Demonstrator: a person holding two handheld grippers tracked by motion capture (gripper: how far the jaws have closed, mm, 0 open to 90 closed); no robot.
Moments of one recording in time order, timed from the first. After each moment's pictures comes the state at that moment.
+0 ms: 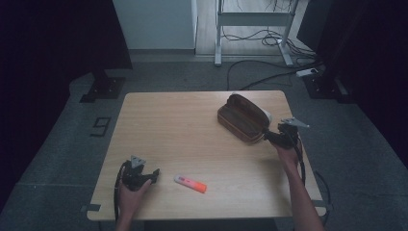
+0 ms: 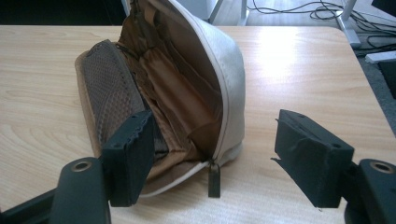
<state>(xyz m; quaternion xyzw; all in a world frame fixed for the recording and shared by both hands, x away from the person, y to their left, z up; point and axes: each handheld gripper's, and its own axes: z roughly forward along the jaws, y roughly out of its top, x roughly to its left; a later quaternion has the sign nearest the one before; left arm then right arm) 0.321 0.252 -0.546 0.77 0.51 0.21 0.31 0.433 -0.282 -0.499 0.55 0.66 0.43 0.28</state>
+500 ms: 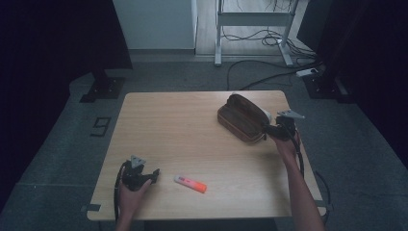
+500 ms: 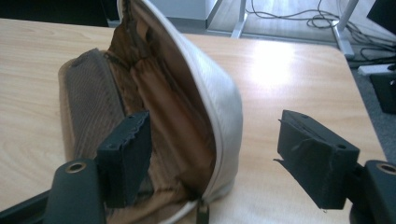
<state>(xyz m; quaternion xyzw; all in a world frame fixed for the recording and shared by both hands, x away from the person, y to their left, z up) 0.321 0.252 -0.546 0.77 0.51 0.21 0.31 0.463 -0.278 -0.491 0.54 0.67 0.42 0.29</state>
